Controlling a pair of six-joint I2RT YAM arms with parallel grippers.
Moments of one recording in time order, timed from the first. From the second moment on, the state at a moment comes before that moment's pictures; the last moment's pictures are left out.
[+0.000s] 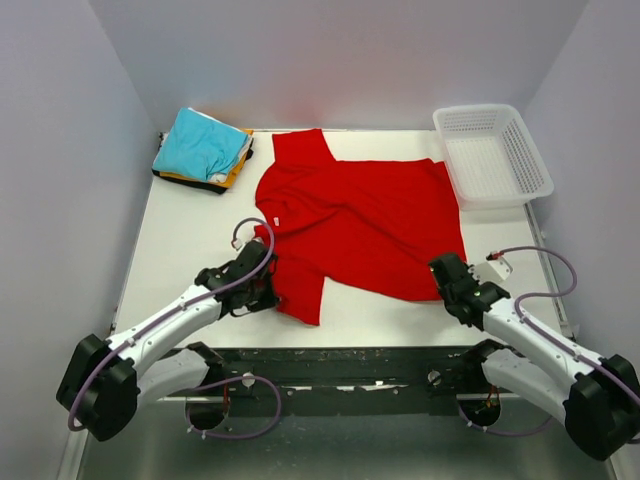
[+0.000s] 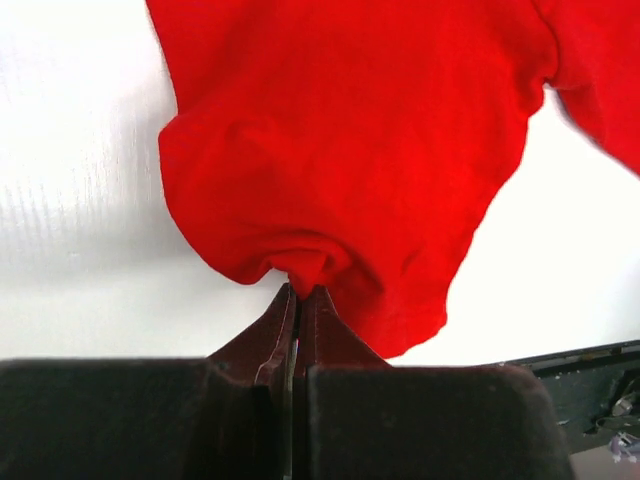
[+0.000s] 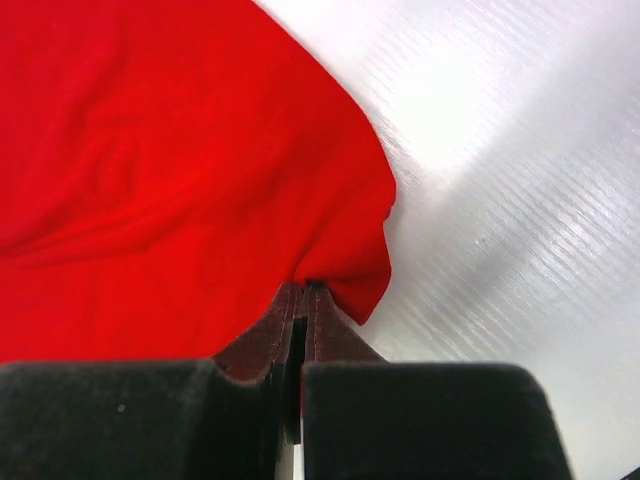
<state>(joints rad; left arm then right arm) -0.62 1.05 0.55 -0.55 -0.03 -0.87 0.49 0.95 0.41 -0.57 0.68 1.31</state>
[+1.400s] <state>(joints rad) -1.22 0.60 0.57 -0.90 -0.26 -1.35 0.49 0.70 0.64 -0.88 0.51 1.08</state>
